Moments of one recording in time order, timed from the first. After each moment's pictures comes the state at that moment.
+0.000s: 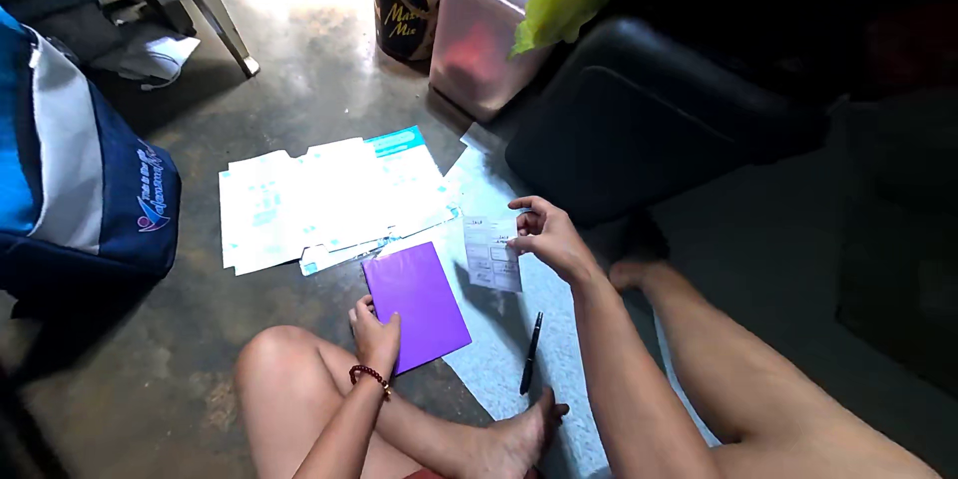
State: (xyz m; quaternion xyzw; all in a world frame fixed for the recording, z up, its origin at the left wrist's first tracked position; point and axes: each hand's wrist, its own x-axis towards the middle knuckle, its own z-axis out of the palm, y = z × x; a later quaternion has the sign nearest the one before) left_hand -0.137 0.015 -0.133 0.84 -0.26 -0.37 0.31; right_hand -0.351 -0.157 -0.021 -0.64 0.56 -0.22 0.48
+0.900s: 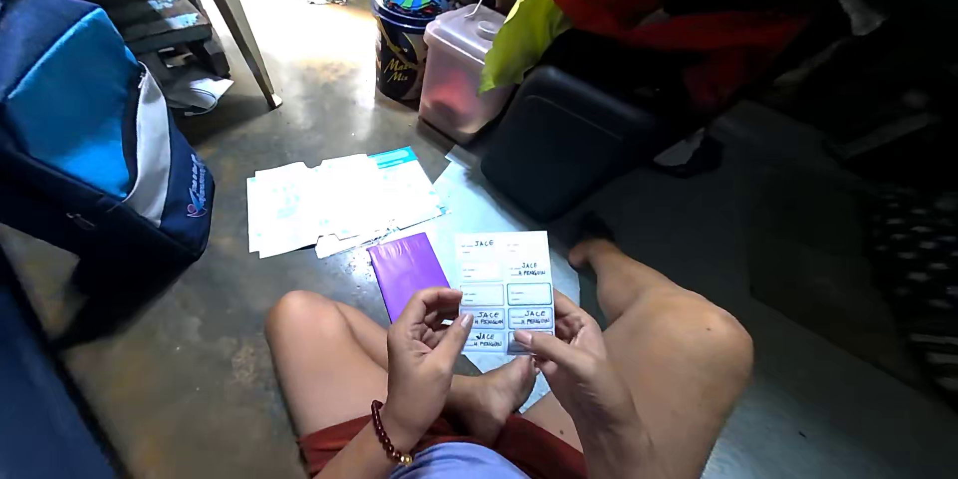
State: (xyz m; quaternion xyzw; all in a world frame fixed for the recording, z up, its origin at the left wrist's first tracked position) left_hand -0.189 0.126 0.026 0.36 -0.42 -0.41 0.73; right_hand -0.346 0.094 0.057 -0.46 0.35 -0.52 0.62
